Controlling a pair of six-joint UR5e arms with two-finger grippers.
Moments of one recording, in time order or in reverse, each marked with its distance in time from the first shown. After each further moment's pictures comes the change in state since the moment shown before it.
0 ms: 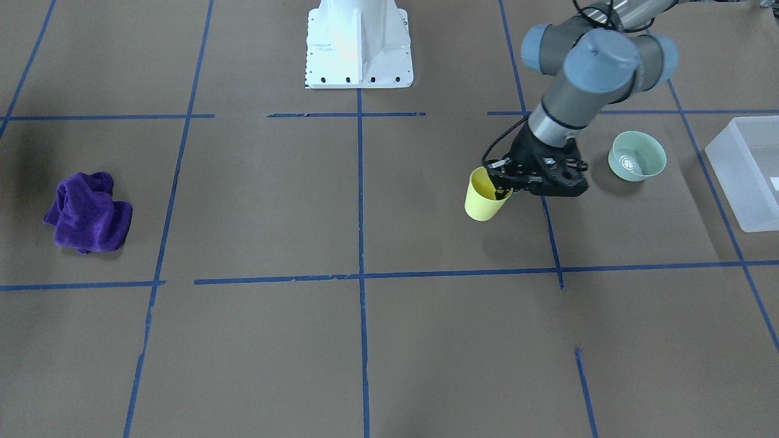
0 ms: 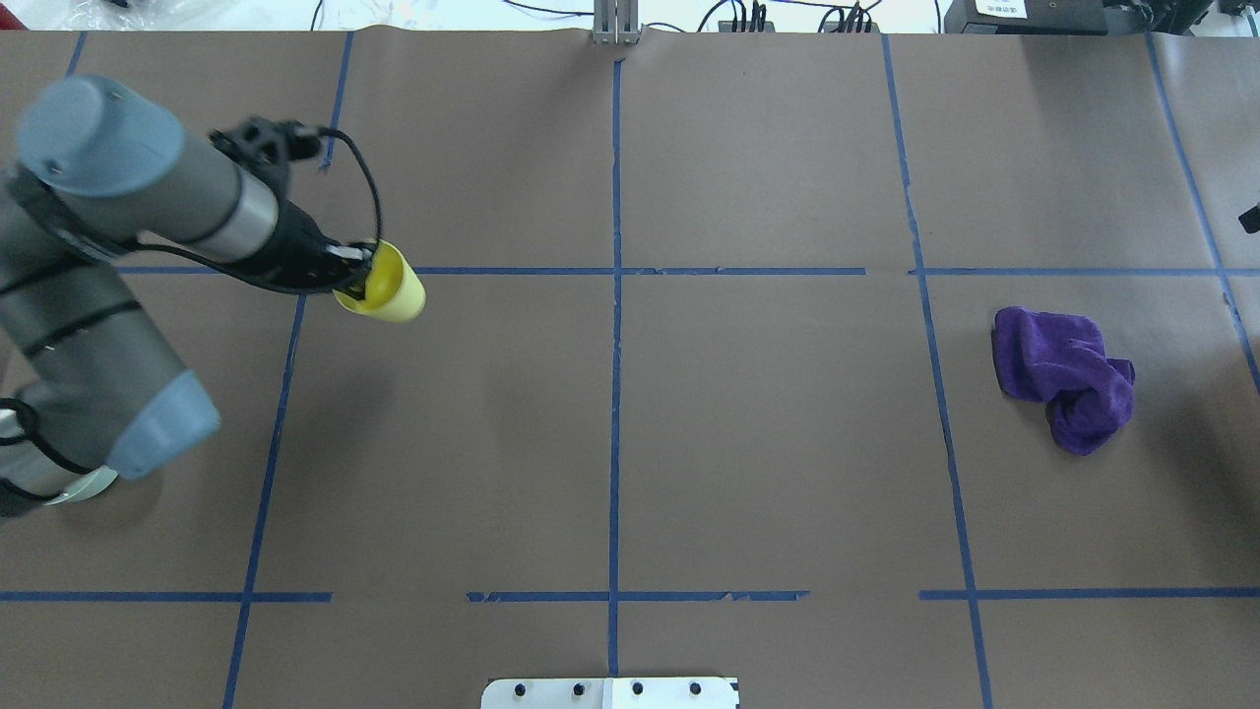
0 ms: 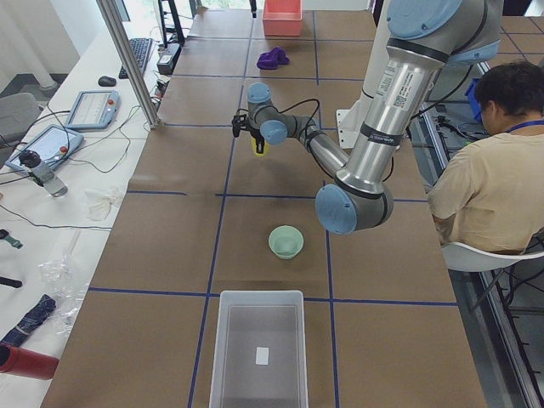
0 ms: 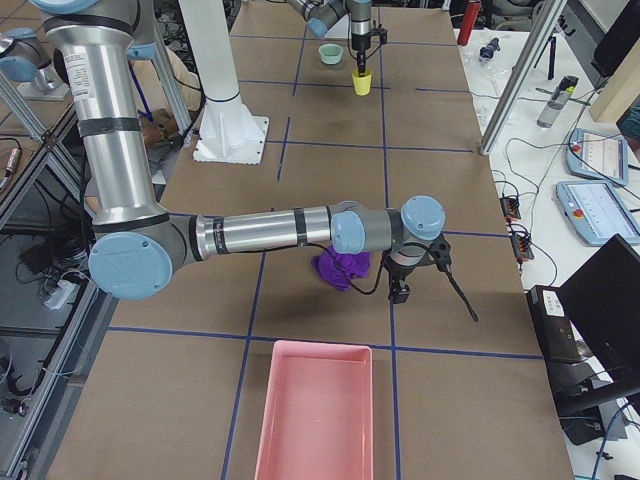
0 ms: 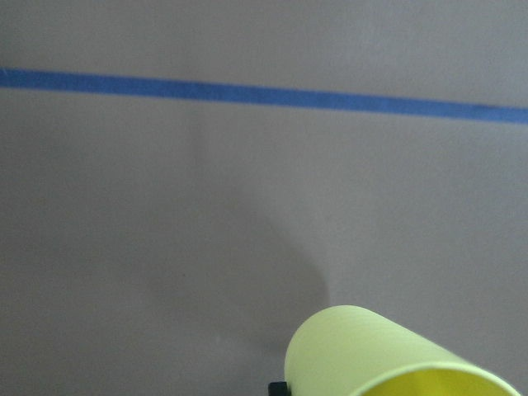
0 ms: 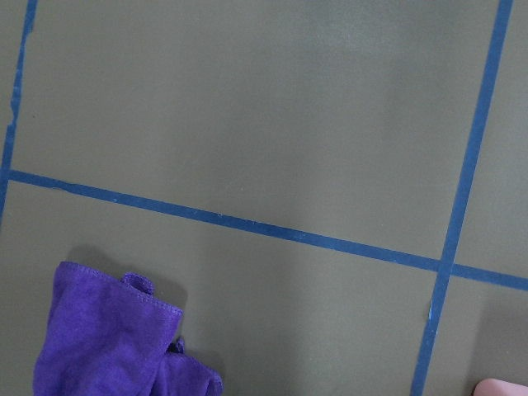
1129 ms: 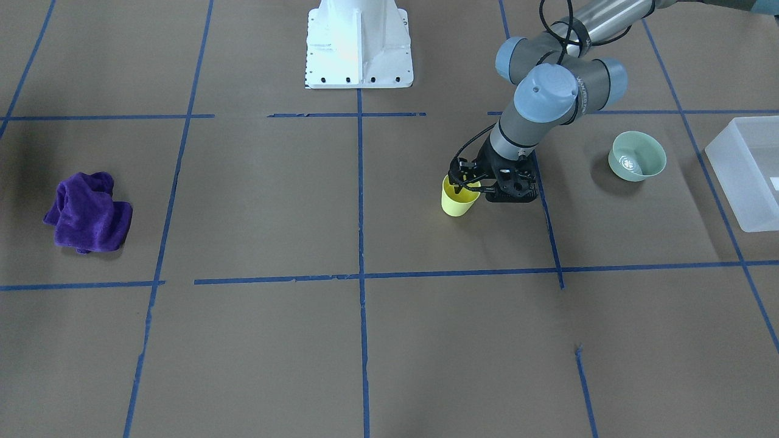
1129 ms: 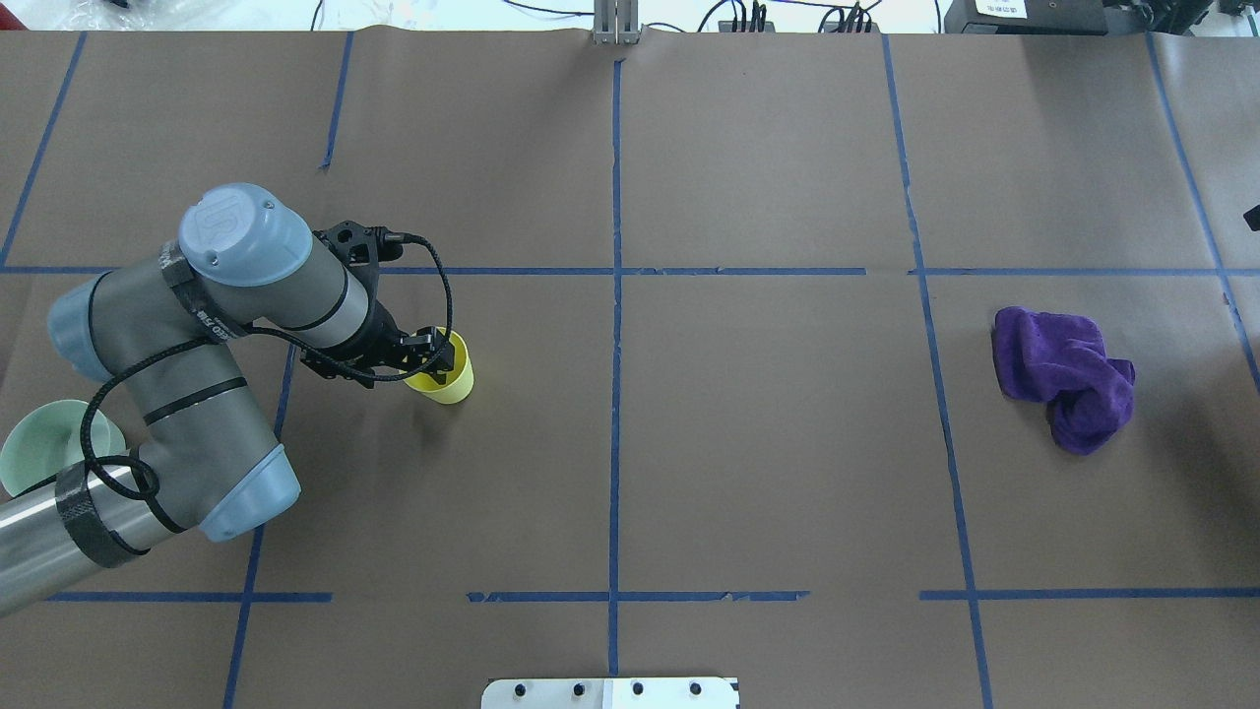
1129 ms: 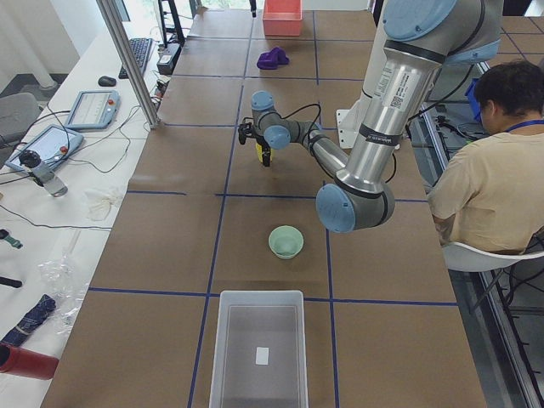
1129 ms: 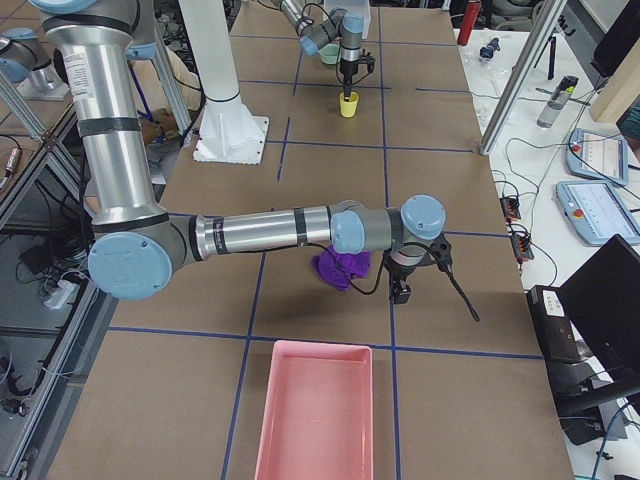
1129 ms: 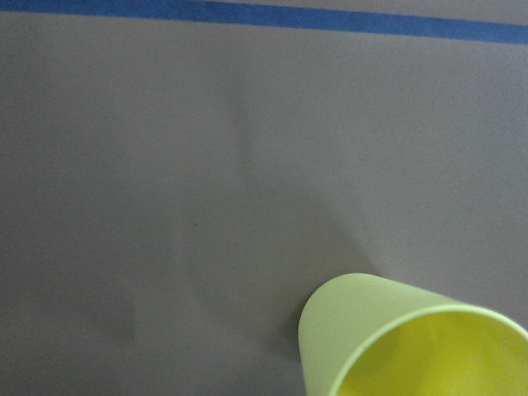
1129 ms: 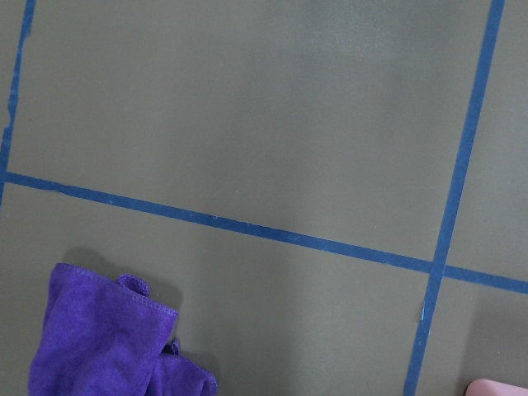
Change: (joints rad) left arm 0.201 -0.073 0.165 -0.010 0.007 -0.076; right arm 0.006 0.000 0.002 0.002 -0.015 -0.003
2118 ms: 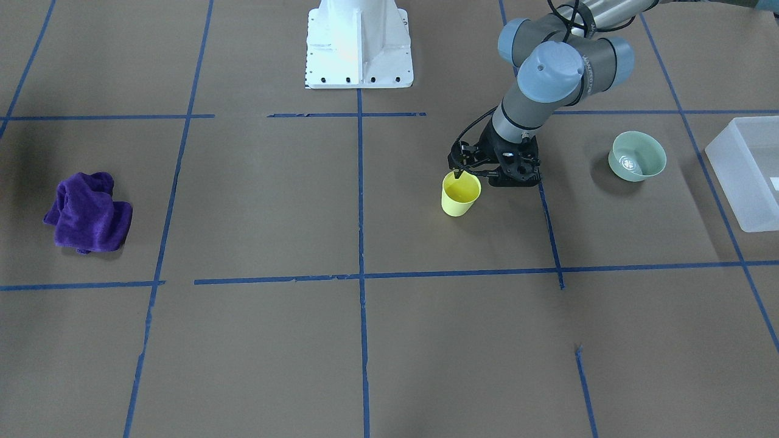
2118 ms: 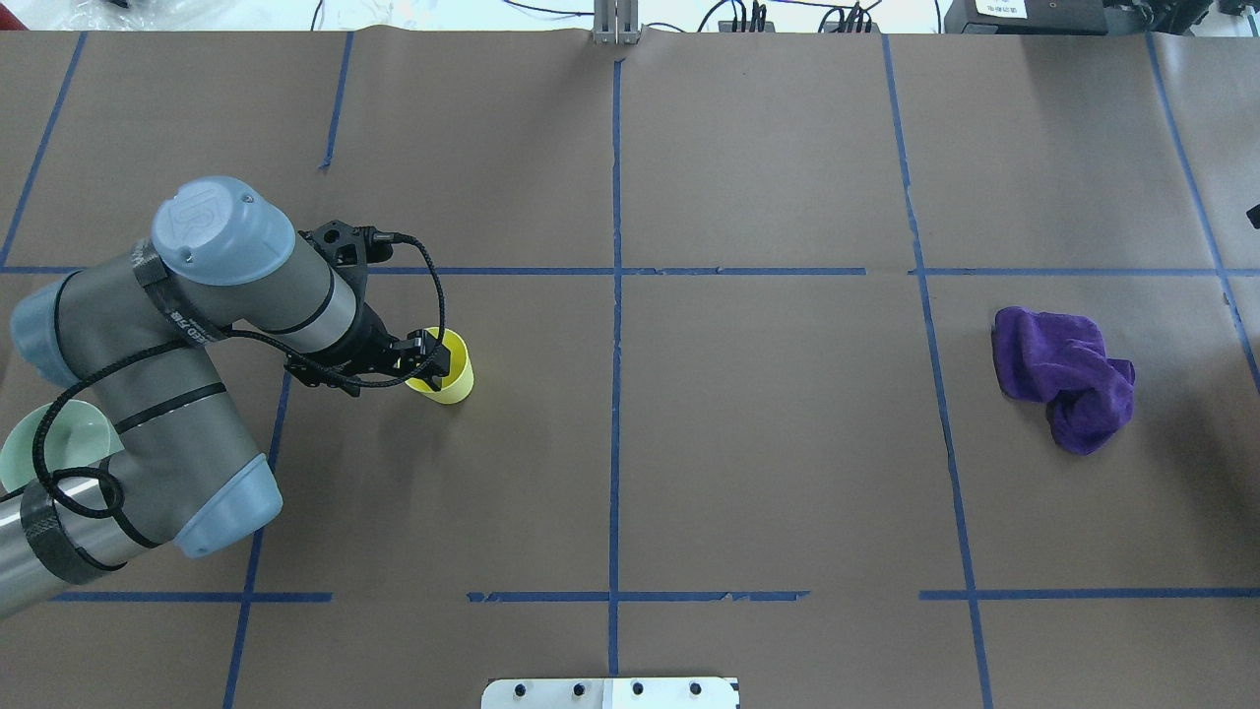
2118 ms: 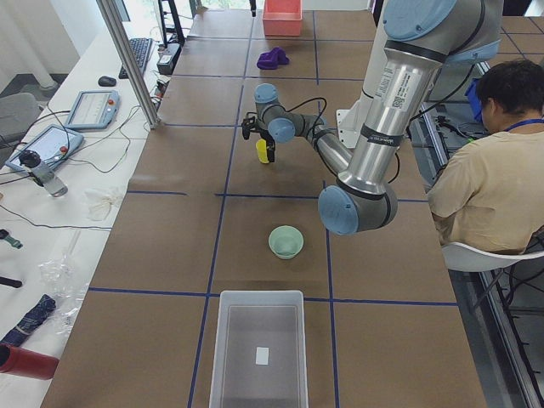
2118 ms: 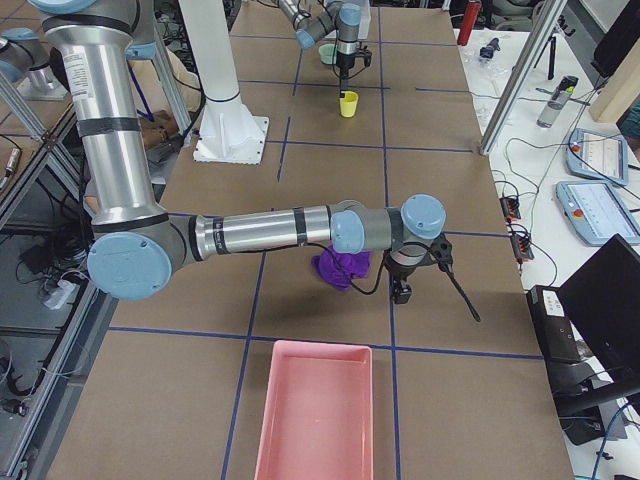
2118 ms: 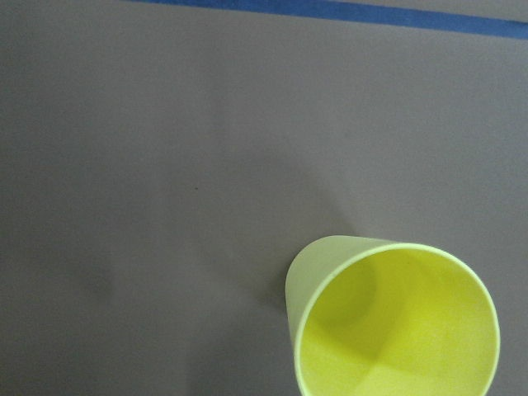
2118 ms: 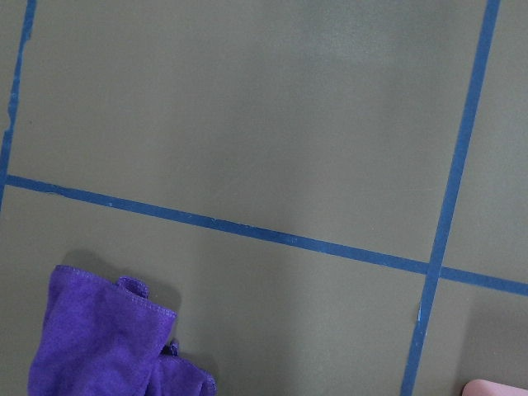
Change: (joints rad) left arm 0.000 0.025 -0.099 0.088 -0.018 -0.006; right arm 0.005 0.000 0.002 0.000 -0.001 0.000
